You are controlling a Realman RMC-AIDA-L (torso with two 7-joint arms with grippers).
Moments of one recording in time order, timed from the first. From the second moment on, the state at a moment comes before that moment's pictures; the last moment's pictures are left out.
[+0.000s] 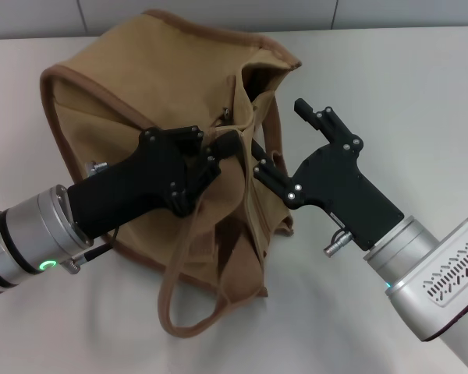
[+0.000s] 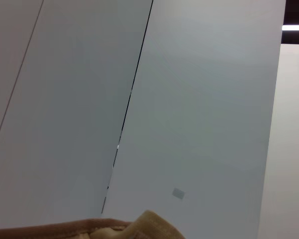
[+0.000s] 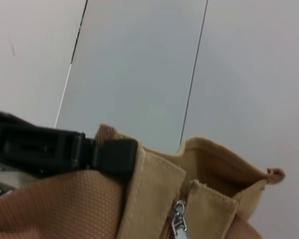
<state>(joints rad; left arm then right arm) -0.55 -2.08 0.73 0.08 1.57 1.74 -0.82 0.50 2.09 -0.14 0.49 -1.72 -1.40 -0.29</state>
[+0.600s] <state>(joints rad) -0.55 -2.08 0.73 0.08 1.57 1.74 -0.82 0.49 2.09 -0.14 0.50 -1.72 -1.47 -0.29</state>
